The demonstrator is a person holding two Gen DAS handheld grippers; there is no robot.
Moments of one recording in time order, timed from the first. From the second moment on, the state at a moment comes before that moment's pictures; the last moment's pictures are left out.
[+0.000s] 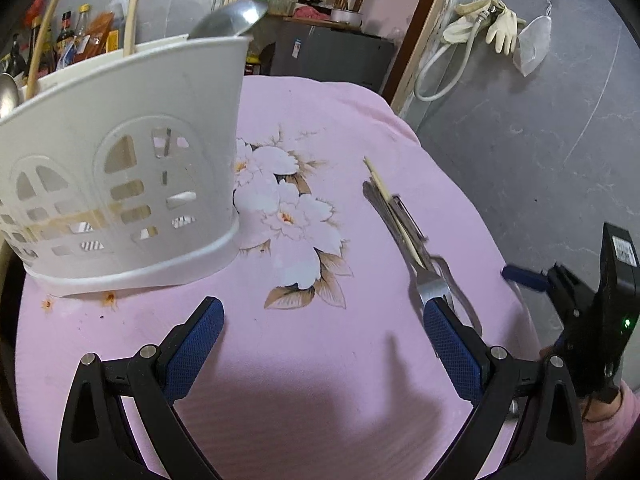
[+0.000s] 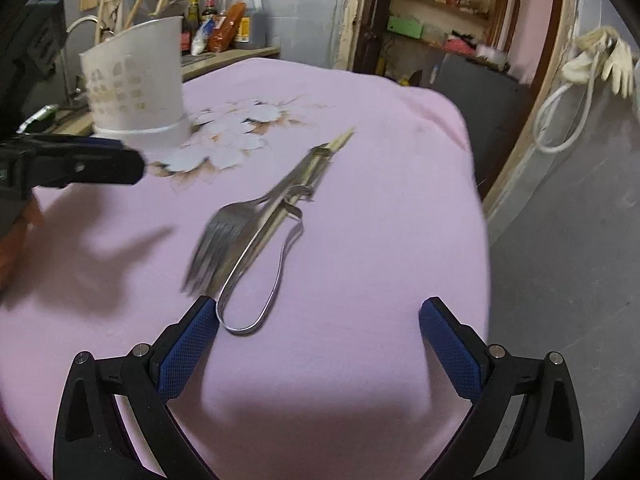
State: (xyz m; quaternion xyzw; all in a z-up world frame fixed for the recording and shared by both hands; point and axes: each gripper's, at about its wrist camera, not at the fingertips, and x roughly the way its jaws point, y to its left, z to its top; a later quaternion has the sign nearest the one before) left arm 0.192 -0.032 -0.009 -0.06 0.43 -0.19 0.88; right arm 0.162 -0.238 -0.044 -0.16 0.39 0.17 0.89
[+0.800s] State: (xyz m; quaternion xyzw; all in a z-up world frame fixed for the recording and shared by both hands) left arm 0.216 -0.059 -0.013 -0.07 0.47 -0.27 0.84; right arm 0.203 -0.246 -0.036 -0.18 0.36 0.22 0.89
